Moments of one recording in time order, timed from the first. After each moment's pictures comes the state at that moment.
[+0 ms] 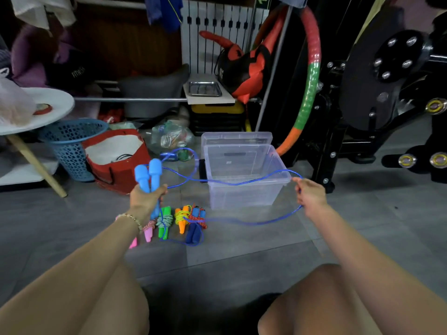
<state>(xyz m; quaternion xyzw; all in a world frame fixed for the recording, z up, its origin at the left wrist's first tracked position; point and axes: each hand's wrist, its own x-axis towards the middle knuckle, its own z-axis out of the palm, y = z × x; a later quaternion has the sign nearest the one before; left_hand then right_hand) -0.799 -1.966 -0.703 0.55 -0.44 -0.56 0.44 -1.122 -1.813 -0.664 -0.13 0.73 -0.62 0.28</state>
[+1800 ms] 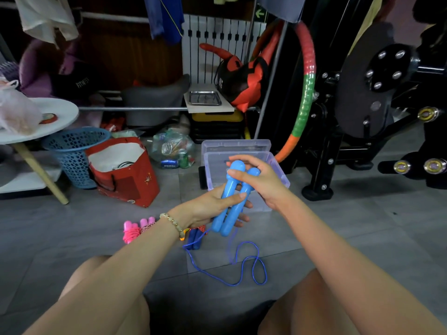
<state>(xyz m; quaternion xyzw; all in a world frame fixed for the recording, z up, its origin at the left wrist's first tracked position) -0.879 -1.874 -0.614 0.23 -0.59 -0.76 0.11 -1.023 -1.834 -0.593 -0.48 0.58 -0.54 0.38</state>
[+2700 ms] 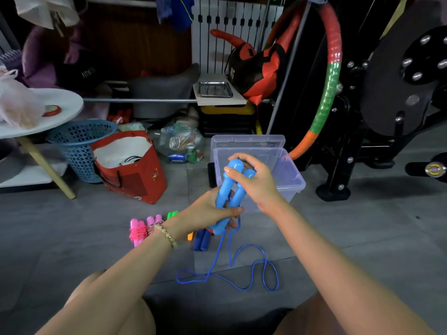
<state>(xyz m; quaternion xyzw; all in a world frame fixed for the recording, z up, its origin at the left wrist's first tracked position) -0.865 -1.923 -0.651 0.30 -0.69 -0.64 0.16 -1.001 -1.885 -0.618 -0.46 0.56 -0.59 0.37</state>
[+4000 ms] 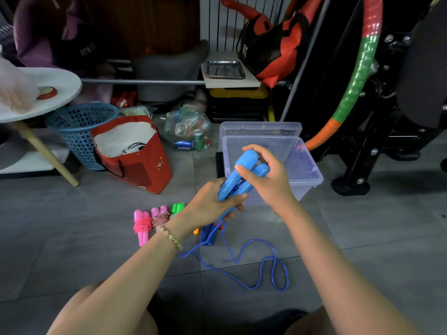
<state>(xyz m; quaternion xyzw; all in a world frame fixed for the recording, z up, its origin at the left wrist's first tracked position) -0.873 -1.959 -0.670 0.34 -0.72 -0.57 0.19 -1.021 -1.920 -0.653 -0.51 0.57 -0.58 0.30</state>
